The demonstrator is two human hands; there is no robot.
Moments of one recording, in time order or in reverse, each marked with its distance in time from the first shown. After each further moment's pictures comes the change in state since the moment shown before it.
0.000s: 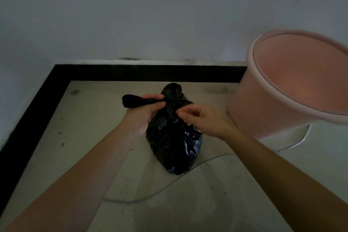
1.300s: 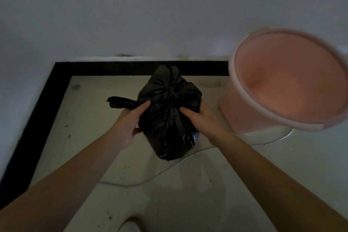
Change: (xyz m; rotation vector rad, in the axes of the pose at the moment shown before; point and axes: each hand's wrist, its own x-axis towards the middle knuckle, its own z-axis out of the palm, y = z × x) left_hand -0.034 0.021 0.015 0.259 0.172 -0.272; right_hand -0.023 -0.018 -0.028 0.284 0.159 0.305
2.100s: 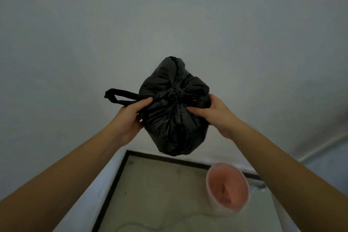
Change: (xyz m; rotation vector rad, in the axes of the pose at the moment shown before) left_hand -0.549 0.612 -0.096 -0.241 -0.145 0.403; right_hand -0.378 -0.757 -0.075 -0.090 -0.104 -0.311
